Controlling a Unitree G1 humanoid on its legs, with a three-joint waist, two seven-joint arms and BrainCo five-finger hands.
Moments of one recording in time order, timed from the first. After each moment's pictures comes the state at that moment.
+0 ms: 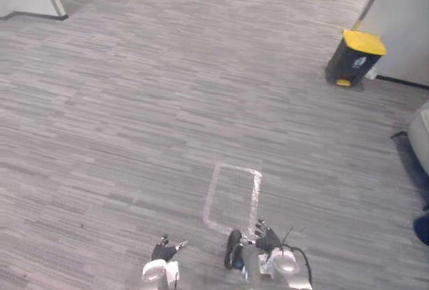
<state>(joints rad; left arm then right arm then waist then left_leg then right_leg) 0.04 -0.05 0.18 0.93 0.01 -0.04 0.10 0.04 0.03 -0.02 0.80 -0.08 -0.04 -0.04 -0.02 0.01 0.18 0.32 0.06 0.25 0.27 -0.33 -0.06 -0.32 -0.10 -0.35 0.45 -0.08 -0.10</state>
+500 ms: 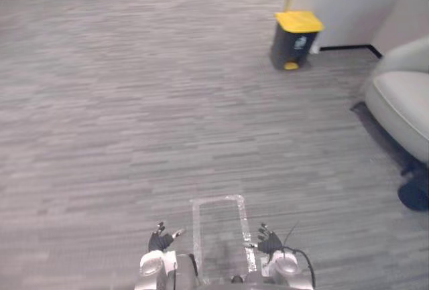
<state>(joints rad) 0.07 -0.07 0.23 0.82 0.01 -0.06 0.09 0.08 0.04 0.00 0.81 -0.07 -0.01 -0.06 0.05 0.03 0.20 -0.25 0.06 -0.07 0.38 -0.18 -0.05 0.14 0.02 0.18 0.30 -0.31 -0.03</state>
